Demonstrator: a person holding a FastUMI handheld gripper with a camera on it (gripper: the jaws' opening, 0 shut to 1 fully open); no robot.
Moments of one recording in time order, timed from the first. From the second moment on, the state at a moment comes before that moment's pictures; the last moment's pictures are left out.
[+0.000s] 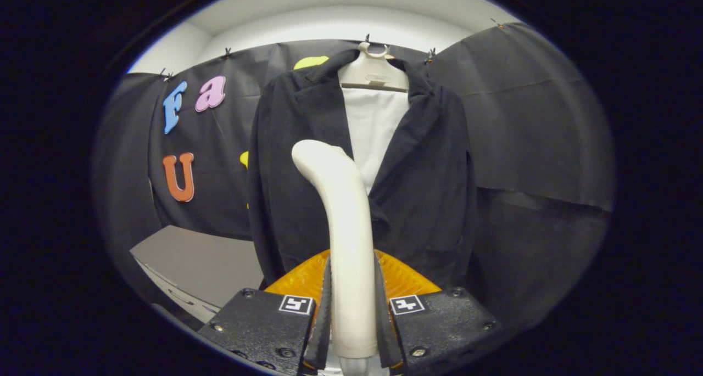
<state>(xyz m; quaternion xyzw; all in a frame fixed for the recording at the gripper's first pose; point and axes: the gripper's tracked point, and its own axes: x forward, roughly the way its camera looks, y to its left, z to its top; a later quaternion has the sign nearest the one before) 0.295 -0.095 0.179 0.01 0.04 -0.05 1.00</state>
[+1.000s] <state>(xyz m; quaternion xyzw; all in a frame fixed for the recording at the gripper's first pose) 0.293 -0.095 0.057 0.01 0.15 -0.06 0.99</state>
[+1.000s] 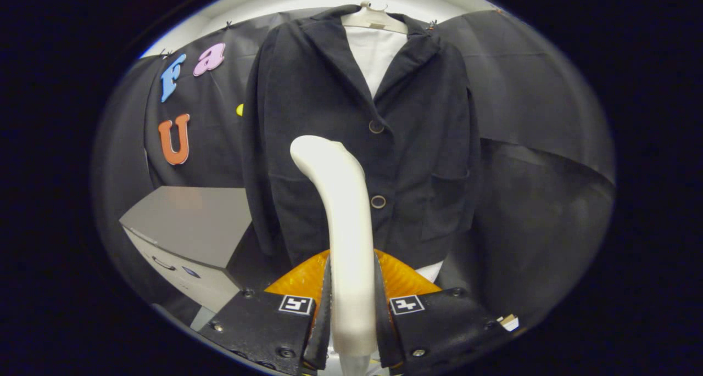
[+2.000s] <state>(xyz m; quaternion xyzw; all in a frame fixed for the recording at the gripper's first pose) 0.280 -0.086 -0.070 0.00 0.26 -0.05 0.96</state>
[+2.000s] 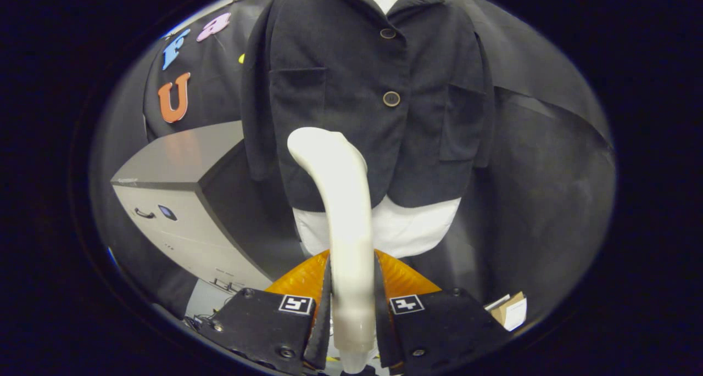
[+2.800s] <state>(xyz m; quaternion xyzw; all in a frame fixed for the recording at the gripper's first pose) 0.220 -0.164 0.042 0.08 0.17 -0.07 0.98</state>
